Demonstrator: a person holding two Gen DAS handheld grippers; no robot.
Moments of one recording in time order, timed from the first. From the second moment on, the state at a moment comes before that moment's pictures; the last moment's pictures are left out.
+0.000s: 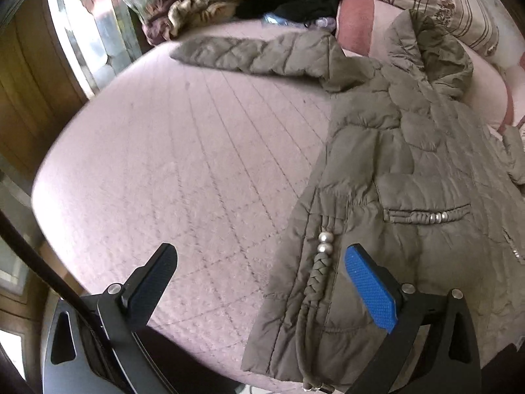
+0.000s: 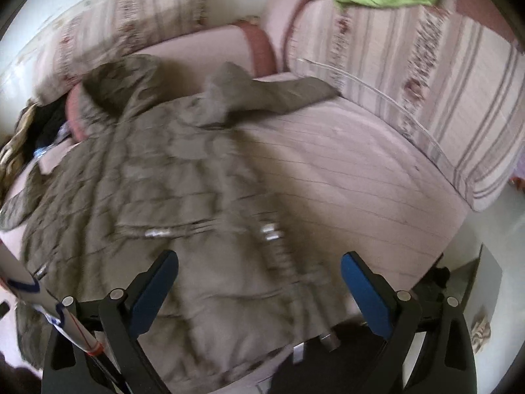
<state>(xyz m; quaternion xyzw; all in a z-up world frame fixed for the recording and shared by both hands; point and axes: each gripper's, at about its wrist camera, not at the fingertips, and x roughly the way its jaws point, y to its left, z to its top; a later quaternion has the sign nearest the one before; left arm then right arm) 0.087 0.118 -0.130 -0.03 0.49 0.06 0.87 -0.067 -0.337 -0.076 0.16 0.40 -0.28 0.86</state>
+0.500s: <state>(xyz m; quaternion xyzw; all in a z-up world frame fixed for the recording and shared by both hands) 0.073 0.082 -0.148 -0.01 0.53 0.01 0.85 -0.068 -0.359 -0.132 0.15 0.50 -0.25 0.82</state>
